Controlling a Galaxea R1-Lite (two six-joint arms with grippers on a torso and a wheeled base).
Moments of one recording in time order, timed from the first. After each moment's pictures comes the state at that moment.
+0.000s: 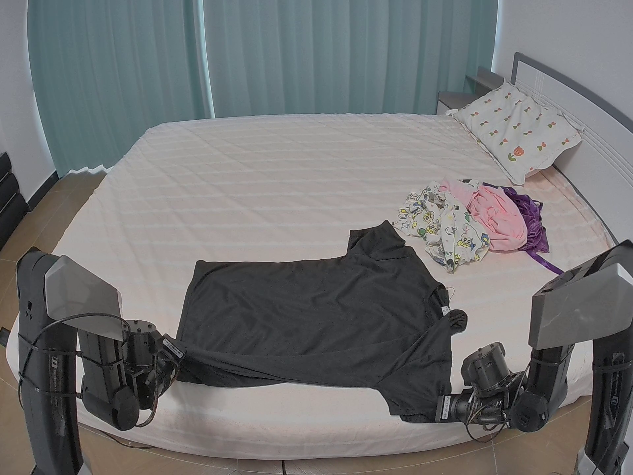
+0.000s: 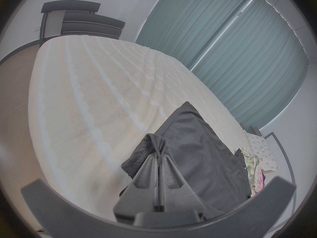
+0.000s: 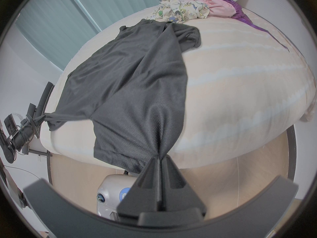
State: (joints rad) left arm -0.15 2.41 -0.30 -1.55 0.29 -0.92; right arm 0.47 2.32 -0.30 -1.03 -0.08 0.57
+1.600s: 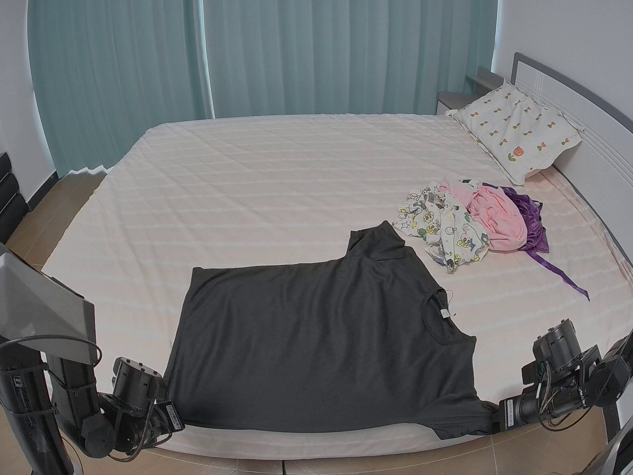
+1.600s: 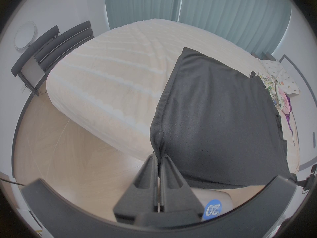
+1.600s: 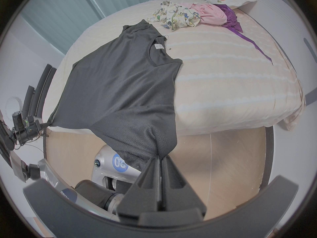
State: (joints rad) left arm -0.30 2.14 -0.02 -1.10 0.30 -0.66; right arm 0.31 1.73 -0.23 -0.36 0.01 0.32
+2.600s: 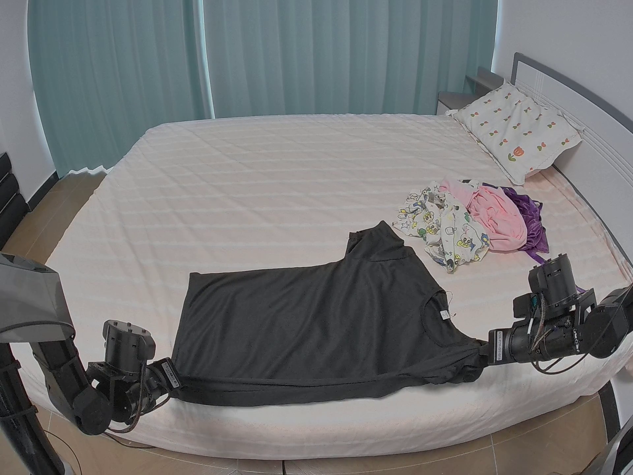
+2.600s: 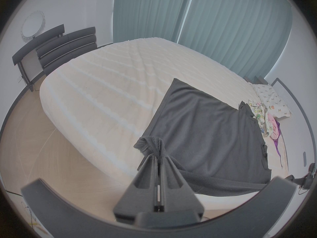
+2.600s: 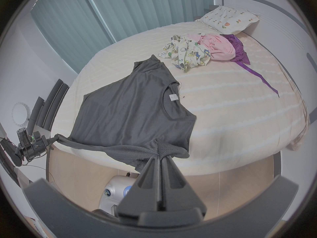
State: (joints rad) left arm -0.26 2.01 -0.19 -1.02 0.29 -0.67; right arm 0.30 1.74 -0.56 -0.29 0.01 0.31
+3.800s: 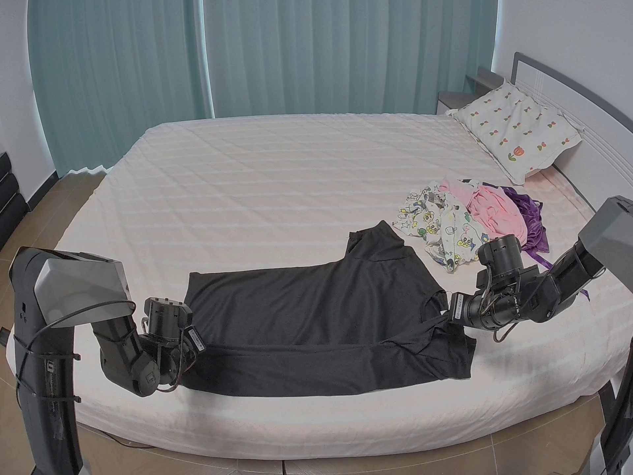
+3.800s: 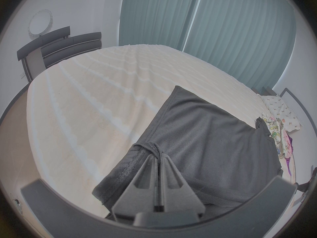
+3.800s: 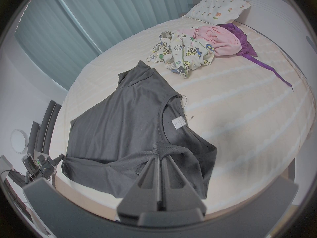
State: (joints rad) left arm -0.20 2.36 -0.62 -1.02 0.35 -0.66; right arm 0.26 2.12 -0.93 -0.33 0.01 0.46
